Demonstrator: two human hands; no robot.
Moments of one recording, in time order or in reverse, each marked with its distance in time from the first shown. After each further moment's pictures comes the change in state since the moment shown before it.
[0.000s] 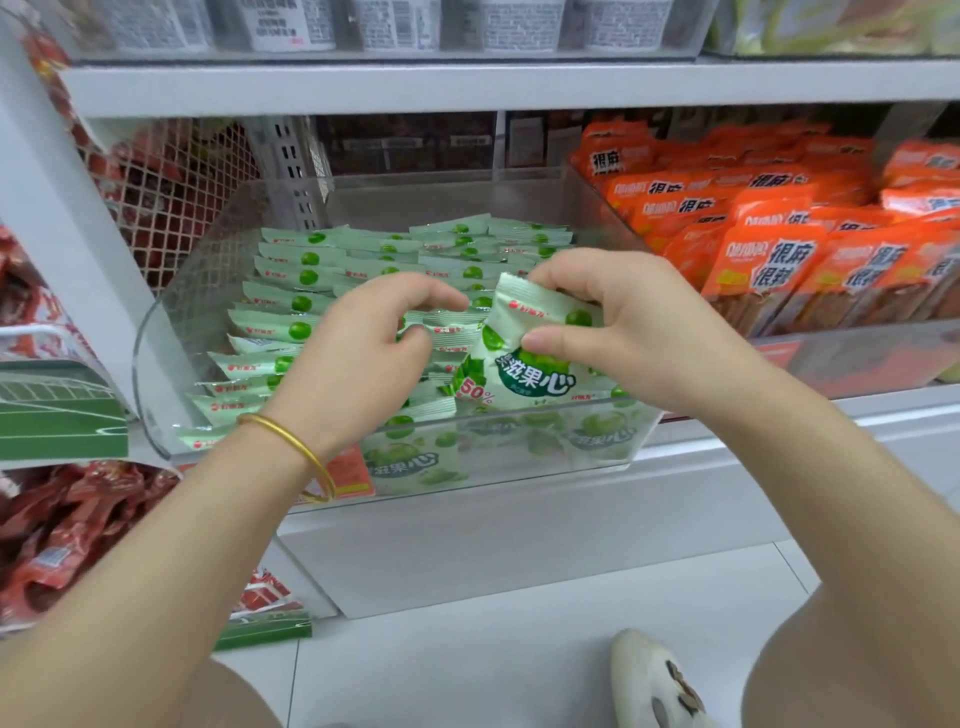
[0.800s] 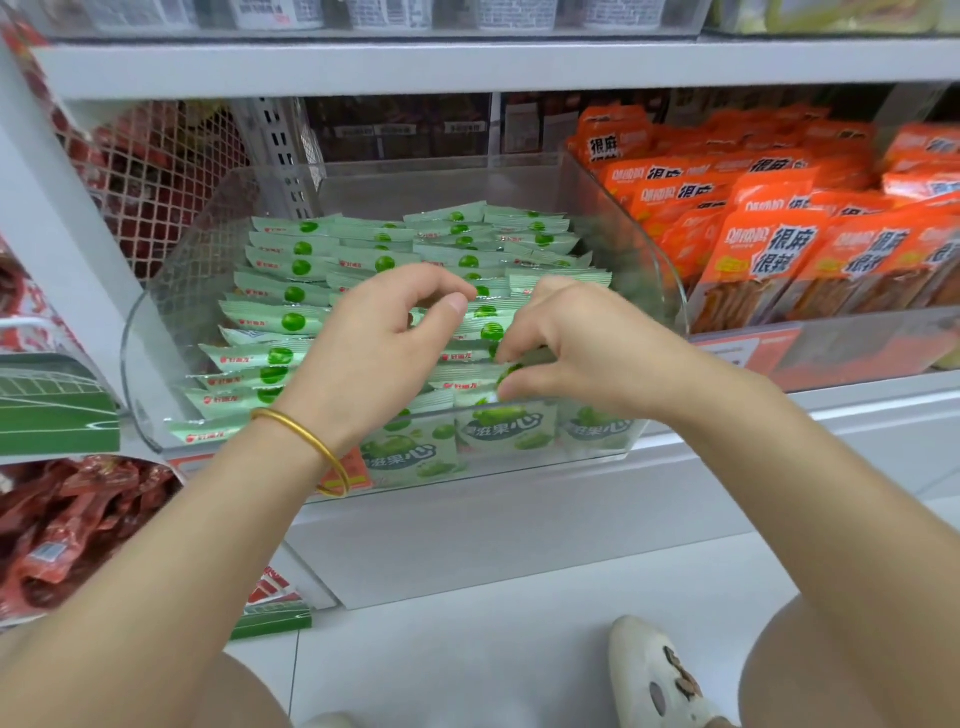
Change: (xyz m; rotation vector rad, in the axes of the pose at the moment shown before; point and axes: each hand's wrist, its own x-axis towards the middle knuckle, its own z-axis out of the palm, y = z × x) left_hand 0.001 0.006 0.008 -0.051 0.000 0.023; right_hand 0.007 0.004 0.021 -0.271 -0.256 -0.058
